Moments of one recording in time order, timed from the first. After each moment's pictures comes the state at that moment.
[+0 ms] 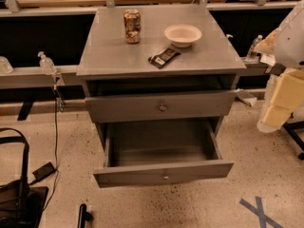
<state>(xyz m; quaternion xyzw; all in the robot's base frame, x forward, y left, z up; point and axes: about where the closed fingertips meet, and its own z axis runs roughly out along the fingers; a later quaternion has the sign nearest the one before) 0.438 -0.216 0.977 -0.60 0.78 -0.04 0.16</state>
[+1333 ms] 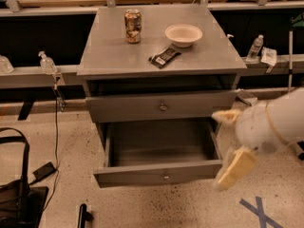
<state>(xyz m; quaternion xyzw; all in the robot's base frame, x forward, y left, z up) 0.410 -0.157 0.820 -0.59 0.74 0.17 0.27</state>
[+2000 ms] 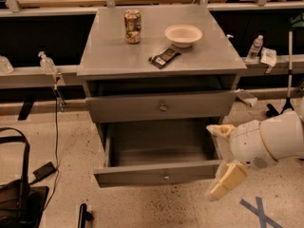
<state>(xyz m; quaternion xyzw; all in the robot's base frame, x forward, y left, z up) 0.402 -0.144 0.783 -0.56 0.74 0.22 0.30</state>
